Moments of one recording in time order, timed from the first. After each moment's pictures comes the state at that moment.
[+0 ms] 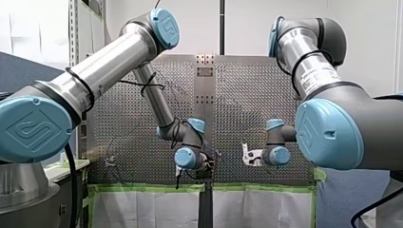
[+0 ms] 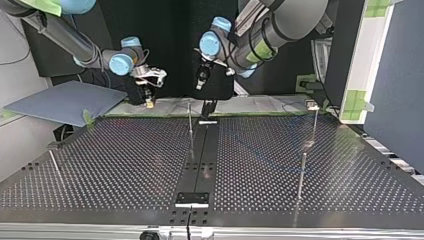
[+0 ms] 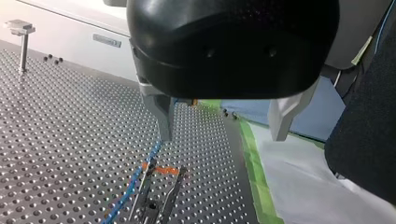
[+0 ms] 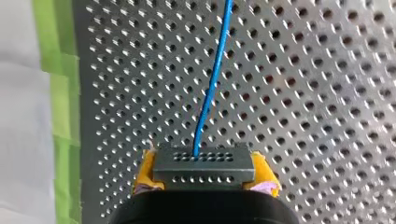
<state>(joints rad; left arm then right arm) -0.66 -2.41 -1.74 -2.43 -1.80 -1.73 1.87 -0.71 1.70 -0.73 1.36 1.46</state>
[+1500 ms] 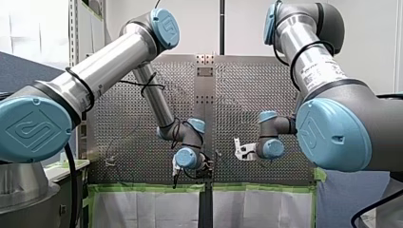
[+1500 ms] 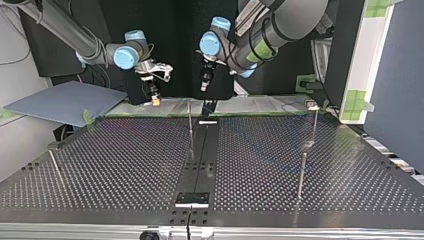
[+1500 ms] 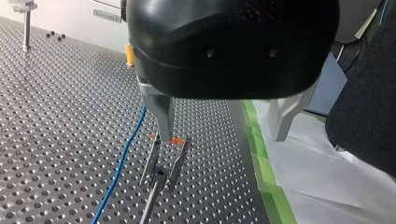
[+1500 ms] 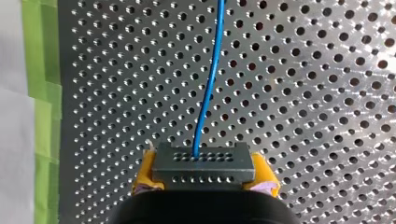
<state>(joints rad) -0.66 -2.41 -1.74 -2.43 -1.88 -1.73 1.94 -0.80 1.78 -0.74 1.40 1.43</state>
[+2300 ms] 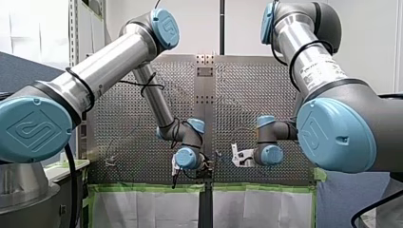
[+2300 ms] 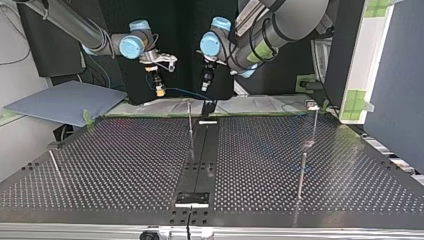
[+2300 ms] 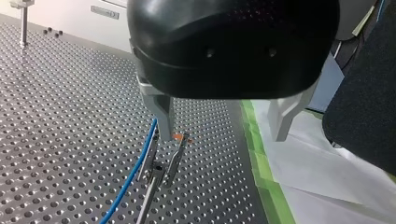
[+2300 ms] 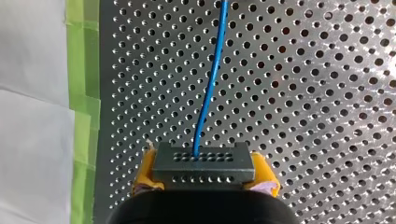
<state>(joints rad) -0.65 -2.41 -1.75 -2.44 -1.89 -1.72 1.97 -0.80 1.87 -0.82 1.43 1.45</state>
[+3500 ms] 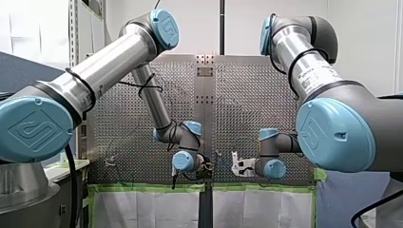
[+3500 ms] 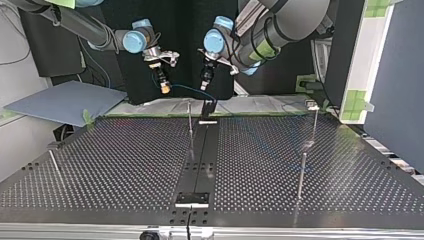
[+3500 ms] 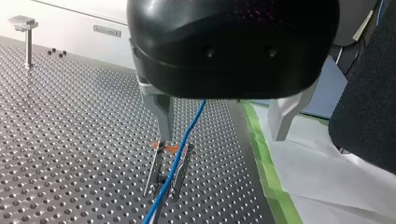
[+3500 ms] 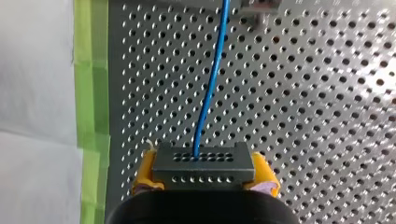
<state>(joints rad) -0.64 -2.41 -1.79 -2.34 -1.84 -1.68 1.96 -0.71 1.90 -1.00 1.32 1.51</state>
